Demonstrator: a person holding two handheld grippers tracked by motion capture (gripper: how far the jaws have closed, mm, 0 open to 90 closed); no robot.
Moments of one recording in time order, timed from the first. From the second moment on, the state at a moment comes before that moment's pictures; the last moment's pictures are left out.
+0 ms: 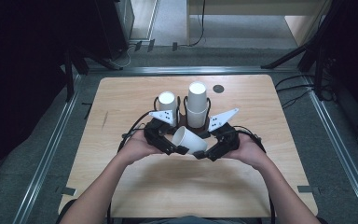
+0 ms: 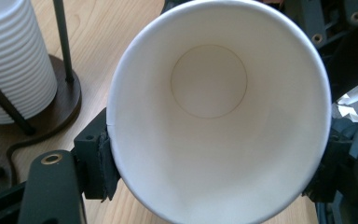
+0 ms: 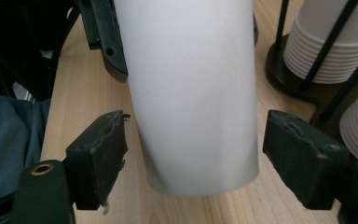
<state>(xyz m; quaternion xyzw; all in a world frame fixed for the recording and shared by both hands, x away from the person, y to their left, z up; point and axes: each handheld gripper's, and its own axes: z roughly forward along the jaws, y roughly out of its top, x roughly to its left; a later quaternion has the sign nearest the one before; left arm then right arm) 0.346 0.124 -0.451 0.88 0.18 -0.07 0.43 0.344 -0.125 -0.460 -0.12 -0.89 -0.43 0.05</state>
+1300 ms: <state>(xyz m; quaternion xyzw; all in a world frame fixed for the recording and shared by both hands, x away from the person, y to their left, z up) 0.351 0.097 -0.440 0.95 0.13 -0.02 0.29 0.345 -0.113 -0.474 -0.12 -0.91 -0.40 0.01</state>
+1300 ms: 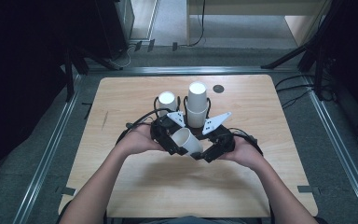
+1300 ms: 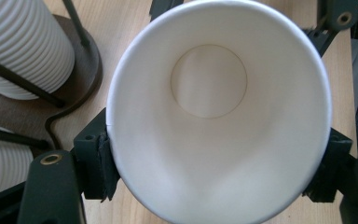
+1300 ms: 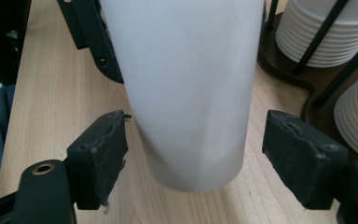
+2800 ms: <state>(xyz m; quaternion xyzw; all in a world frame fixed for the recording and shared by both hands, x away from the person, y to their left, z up) 0.347 0.112 -0.442 0.86 0.20 -0.05 0.47 0.346 -0.119 -0.467 -0.12 -0.89 -0.45 0.03</state>
